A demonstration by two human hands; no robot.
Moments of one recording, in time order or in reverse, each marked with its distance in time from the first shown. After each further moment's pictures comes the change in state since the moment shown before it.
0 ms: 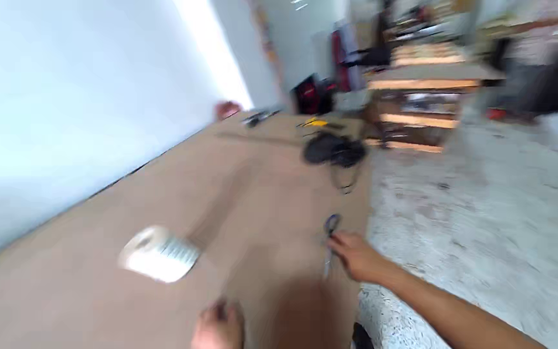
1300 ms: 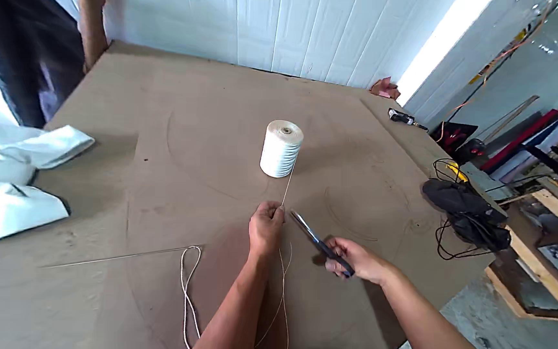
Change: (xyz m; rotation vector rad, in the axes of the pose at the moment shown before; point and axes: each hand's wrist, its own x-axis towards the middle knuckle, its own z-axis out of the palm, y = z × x) left_hand 0.070 -0.032 0.011 -0.922 0.179 -0.385; right_hand 0.152 -0.161 0.030 0.595 -0.827 -0.152
